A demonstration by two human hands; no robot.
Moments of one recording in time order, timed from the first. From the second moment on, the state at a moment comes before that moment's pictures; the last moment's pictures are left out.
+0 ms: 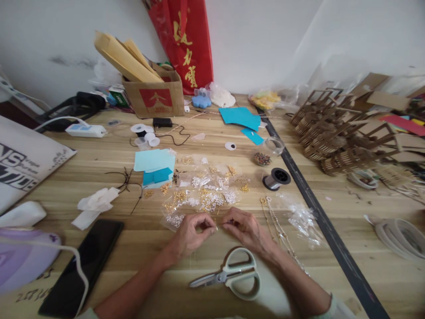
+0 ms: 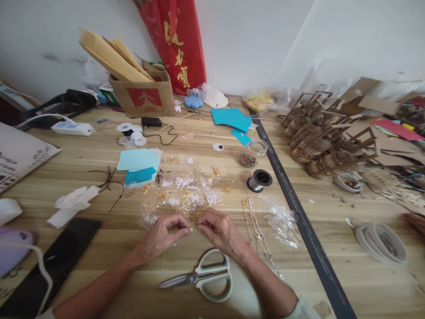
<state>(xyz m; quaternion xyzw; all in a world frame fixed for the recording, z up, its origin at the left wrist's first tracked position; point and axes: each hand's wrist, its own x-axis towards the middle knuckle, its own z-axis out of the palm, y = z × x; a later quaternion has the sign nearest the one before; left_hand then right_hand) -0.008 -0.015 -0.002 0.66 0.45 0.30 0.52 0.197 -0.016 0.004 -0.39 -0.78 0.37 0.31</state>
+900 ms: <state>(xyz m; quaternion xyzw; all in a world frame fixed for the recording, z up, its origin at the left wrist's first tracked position) -0.007 -0.015 -0.002 0.68 0.44 0.30 0.50 0.184 -0.020 -0.001 -0.38 -0.47 0.69 0.40</state>
